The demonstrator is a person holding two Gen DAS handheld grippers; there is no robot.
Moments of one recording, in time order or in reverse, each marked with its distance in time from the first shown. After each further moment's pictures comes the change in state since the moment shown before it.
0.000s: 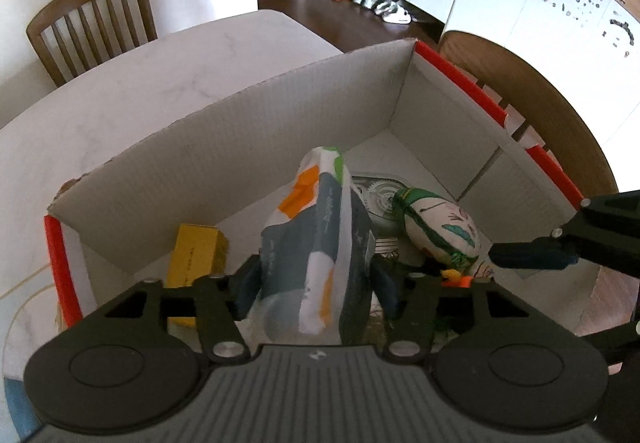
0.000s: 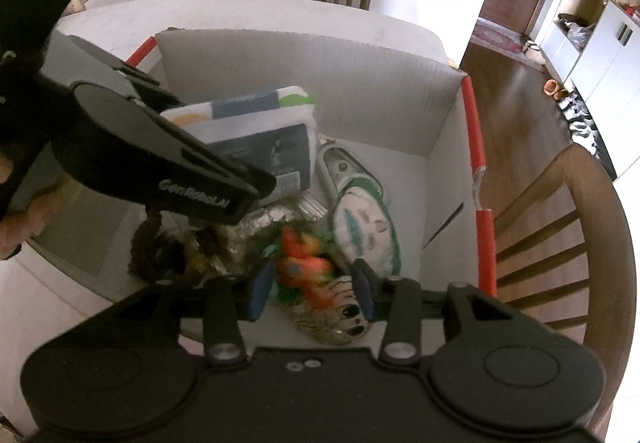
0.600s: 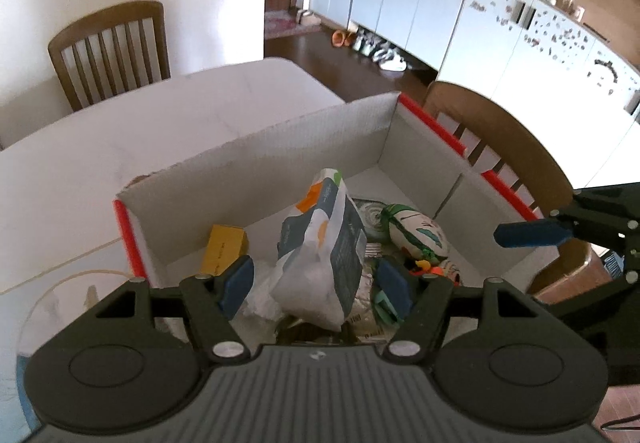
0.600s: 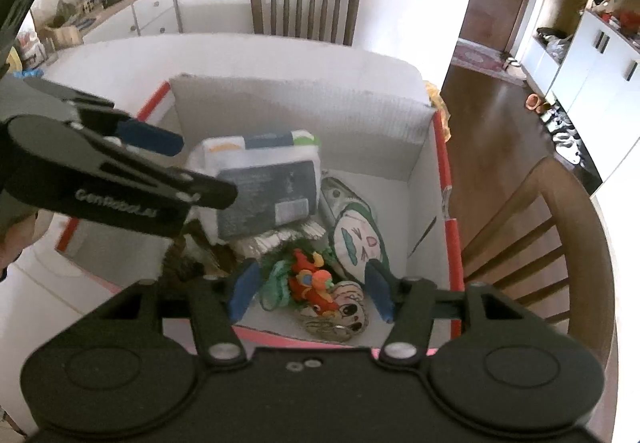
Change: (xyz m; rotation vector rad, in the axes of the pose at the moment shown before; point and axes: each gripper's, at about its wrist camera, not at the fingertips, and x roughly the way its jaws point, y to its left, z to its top) left arm -0.071 0.012 -0.027 -0.033 -0.150 -0.029; right arm -0.049 0.014 -0.004 0.051 -0.105 -0.029
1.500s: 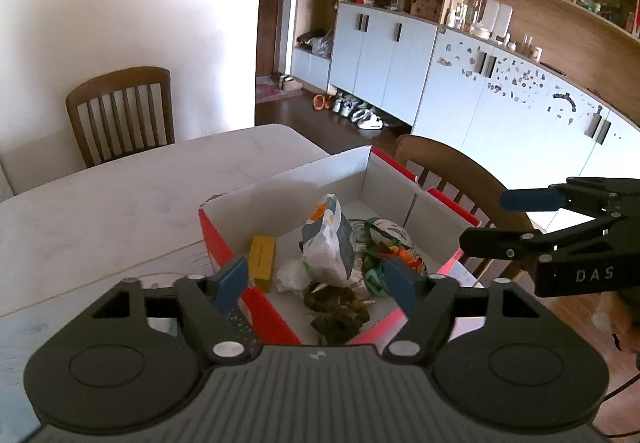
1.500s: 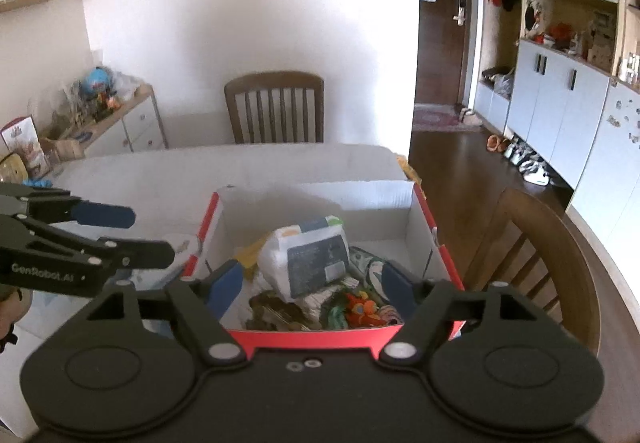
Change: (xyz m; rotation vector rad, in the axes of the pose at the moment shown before) left arm -0.134 0.031 -0.054 0.050 -0.205 -0.055; right arm -0.100 0.062 -0.026 0.192 -0.307 -0.065
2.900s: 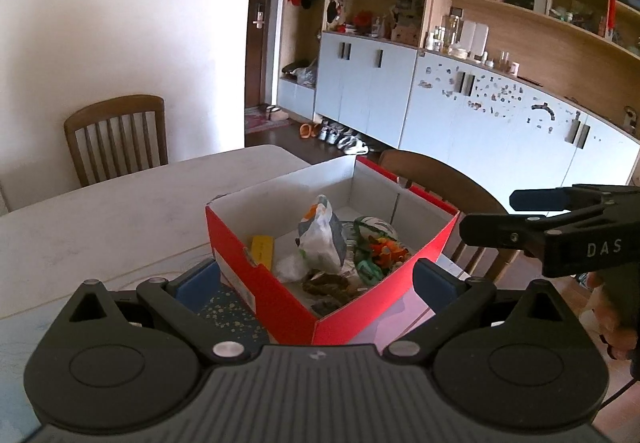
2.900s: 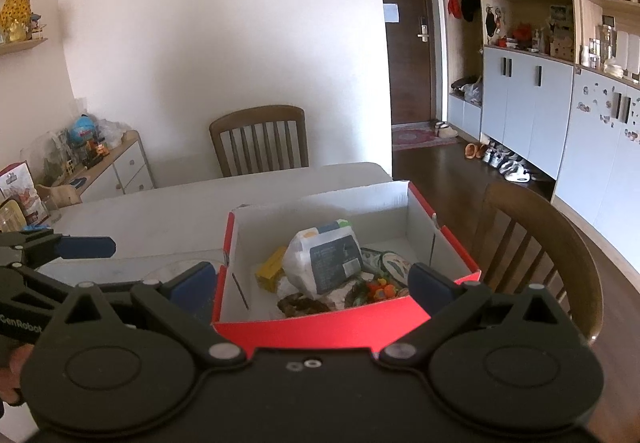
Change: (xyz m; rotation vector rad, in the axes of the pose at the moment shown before) left arm -0.037 0.006 -0.041 0.042 -0.101 -0.033; right arm -0.033 0.040 -0.036 0.128 -0.108 -0.063
